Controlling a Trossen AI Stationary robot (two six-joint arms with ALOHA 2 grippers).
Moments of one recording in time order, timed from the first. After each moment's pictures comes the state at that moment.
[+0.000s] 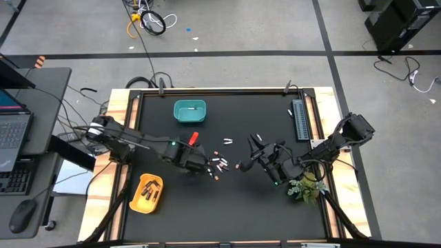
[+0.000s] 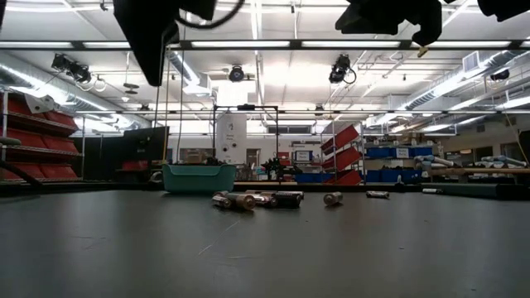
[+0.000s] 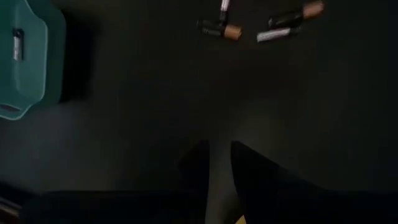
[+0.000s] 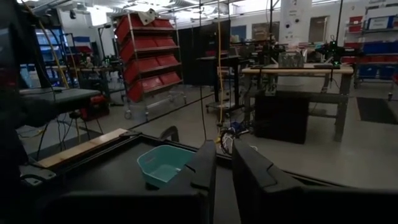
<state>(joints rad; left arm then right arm) -0.27 1.68 1.51 -1.34 -0.24 -0.54 0.48 1.62 0.74 1.19 1.46 -0.20</state>
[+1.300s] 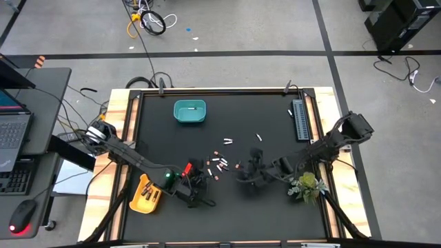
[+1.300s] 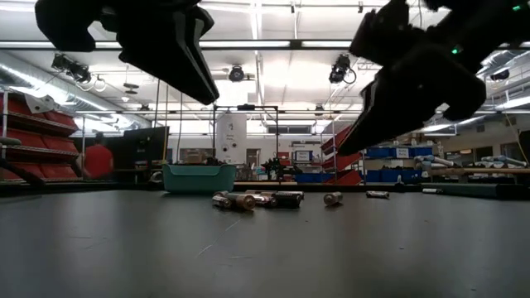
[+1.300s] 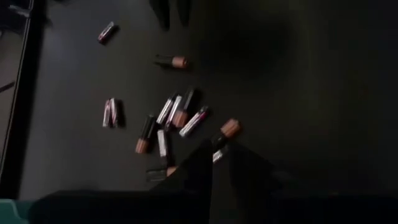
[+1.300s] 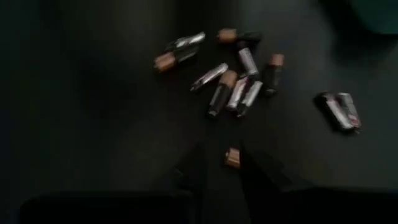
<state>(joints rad) -0.52 1.69 1.17 -0.52 -0.59 -0.13 0.39 1.62 0.77 -0.01 0.48 0.30</state>
